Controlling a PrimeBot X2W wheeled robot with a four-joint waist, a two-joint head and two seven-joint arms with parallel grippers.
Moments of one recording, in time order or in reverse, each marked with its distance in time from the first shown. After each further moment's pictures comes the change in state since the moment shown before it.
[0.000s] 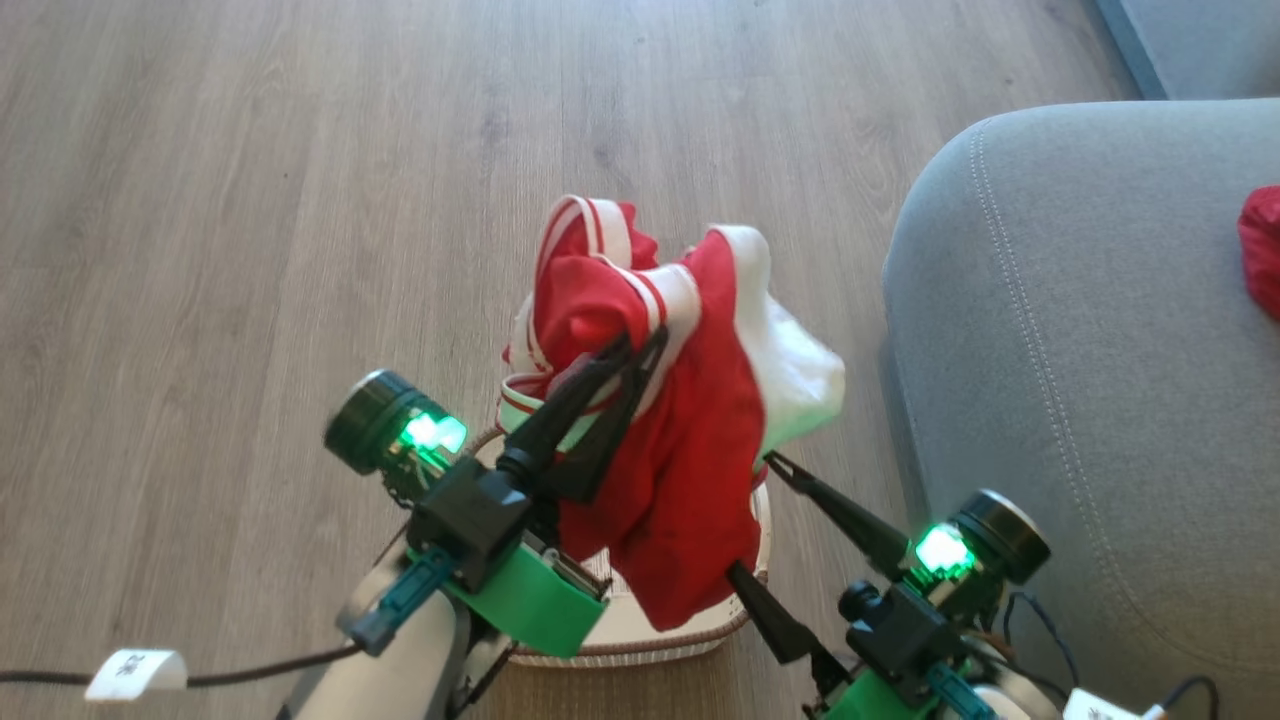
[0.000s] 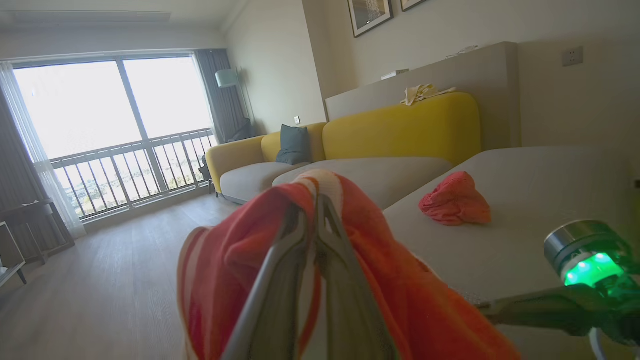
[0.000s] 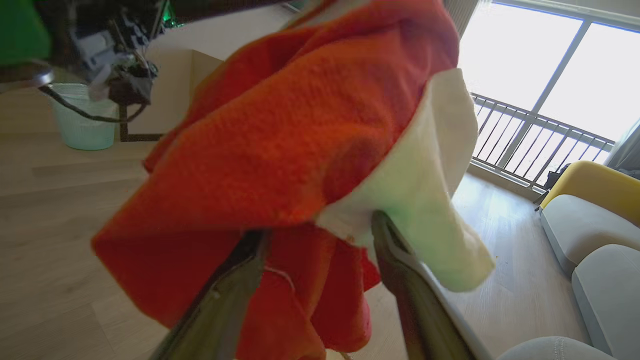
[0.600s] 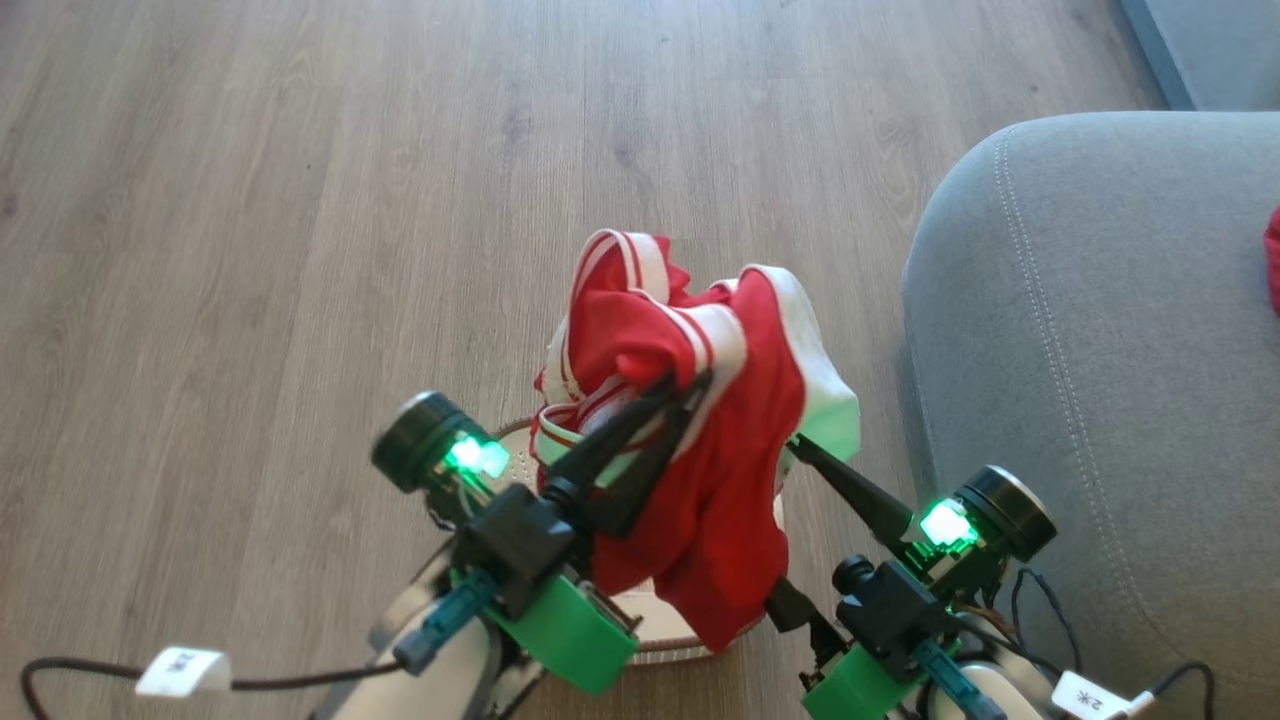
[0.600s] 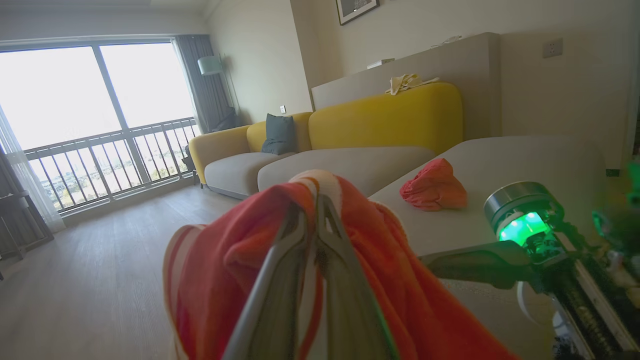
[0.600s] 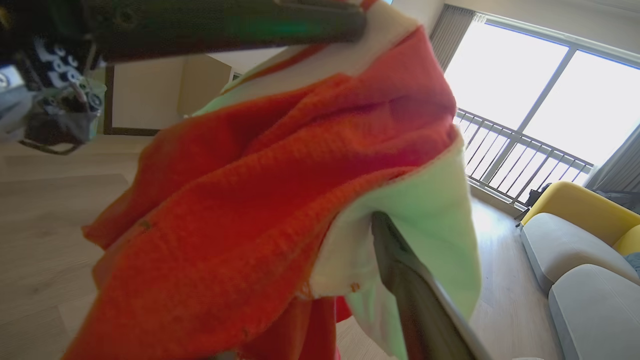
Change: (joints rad) left arm -0.002 0.017 -0.077 0.017 -0.019 0.000 0.000; right arm -0.031 0.044 -0.046 0.016 -0.081 0.000 0.000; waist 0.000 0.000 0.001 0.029
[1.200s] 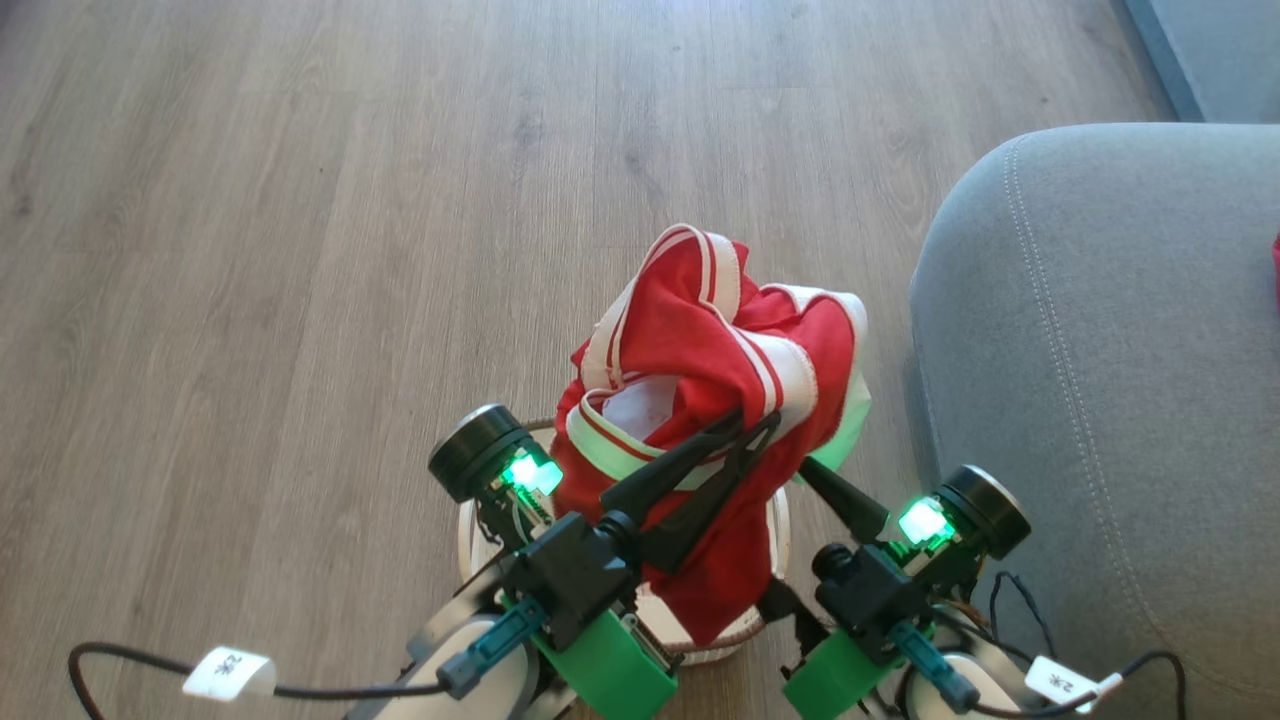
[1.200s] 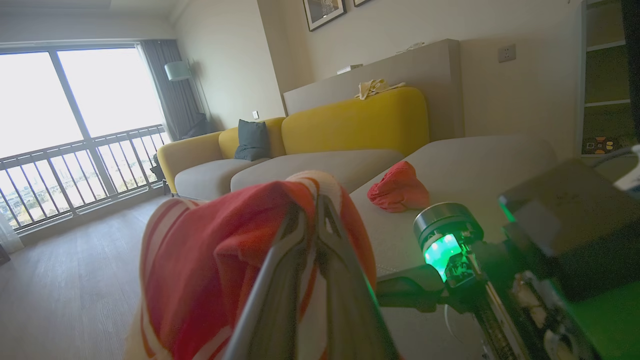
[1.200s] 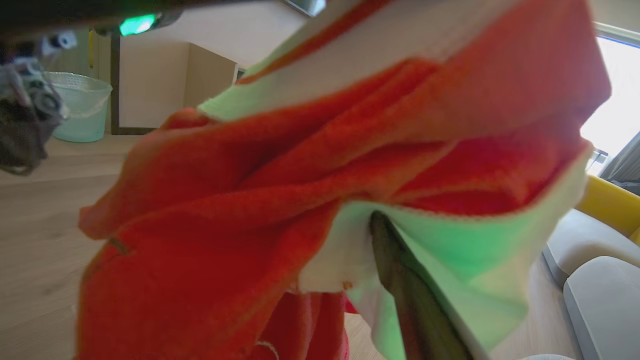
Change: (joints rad) left arm -0.023 0.008 -0.117 -0.009 -0.017 0.000 0.000; right arm -0.028 0.041 0.004 0.081 0.000 0.000 0.000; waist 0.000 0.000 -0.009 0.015
